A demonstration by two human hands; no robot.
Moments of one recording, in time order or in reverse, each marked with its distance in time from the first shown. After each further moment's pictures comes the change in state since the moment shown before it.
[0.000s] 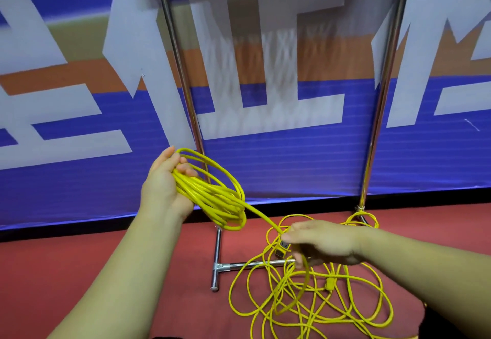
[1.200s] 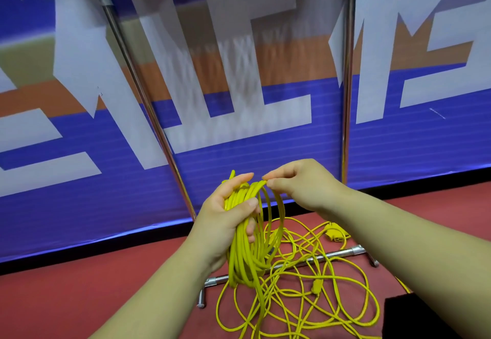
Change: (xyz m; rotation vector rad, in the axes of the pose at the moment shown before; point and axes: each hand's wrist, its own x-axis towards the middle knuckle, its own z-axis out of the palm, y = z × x) left_hand -0.071 -0.107 0.042 0.664 -0.619 -0.141; right_hand -0.036 -0.067 -0.054 -0.142 0.720 -0.295
